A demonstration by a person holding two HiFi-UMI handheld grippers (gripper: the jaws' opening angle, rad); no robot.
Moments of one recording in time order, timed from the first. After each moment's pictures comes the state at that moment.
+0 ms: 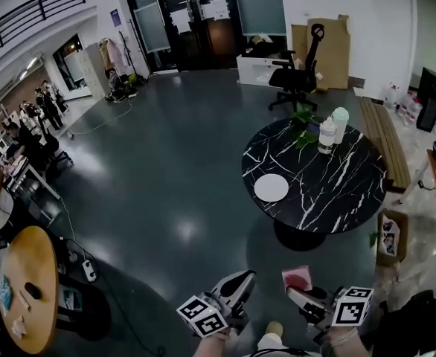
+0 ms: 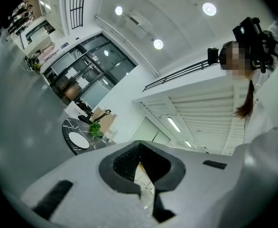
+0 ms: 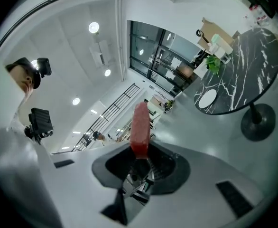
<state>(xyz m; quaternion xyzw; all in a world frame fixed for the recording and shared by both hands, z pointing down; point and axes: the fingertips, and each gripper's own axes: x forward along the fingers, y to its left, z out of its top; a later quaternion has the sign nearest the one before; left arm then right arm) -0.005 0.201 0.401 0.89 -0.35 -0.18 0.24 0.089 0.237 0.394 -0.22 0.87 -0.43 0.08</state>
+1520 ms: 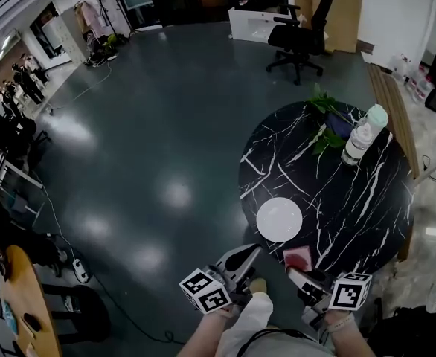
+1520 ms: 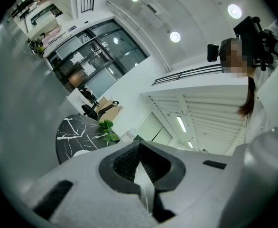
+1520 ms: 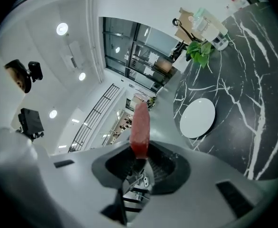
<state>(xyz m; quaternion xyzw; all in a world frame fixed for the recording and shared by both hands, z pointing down) -0.025 -0.128 0.462 0.88 -0.33 -0.16 0.31 0.055 -0.080 0.474 -0.27 0.81 -0.52 0.04</state>
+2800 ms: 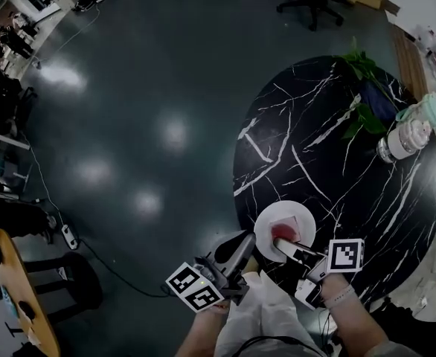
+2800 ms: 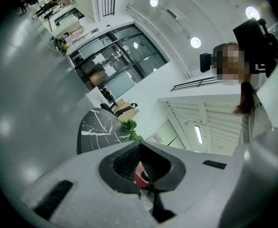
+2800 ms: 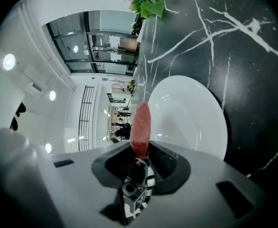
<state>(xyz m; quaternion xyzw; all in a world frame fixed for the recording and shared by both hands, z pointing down) -0.048 -0.237 0.569 0.81 -0.40 -0.18 0.38 0.018 -0.220 0.618 -0.21 0.68 -0.70 -0.02</state>
